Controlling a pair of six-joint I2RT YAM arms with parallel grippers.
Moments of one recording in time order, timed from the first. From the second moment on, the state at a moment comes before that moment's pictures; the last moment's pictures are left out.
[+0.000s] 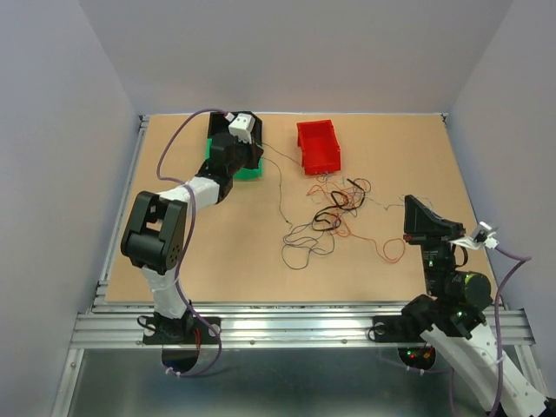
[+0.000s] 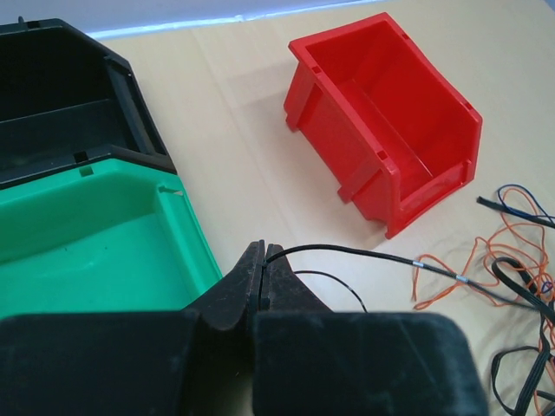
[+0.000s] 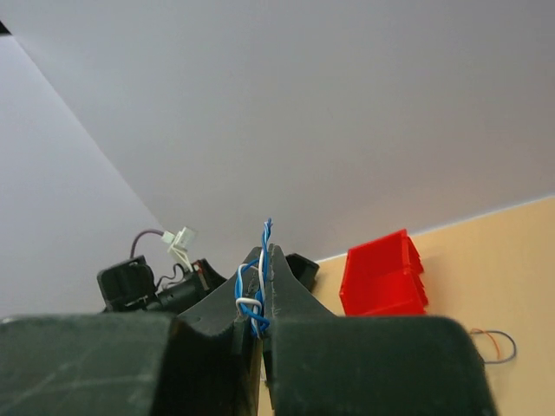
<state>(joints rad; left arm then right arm) -0.33 1.79 1.08 0.47 0.19 -0.19 0.58 0.09 0.29 0.39 0.37 0.41</state>
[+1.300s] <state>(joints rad) -0.37 1.89 1.15 0.33 0.44 -0.09 0.58 0.44 1.29 -0.02 0.38 0.36</state>
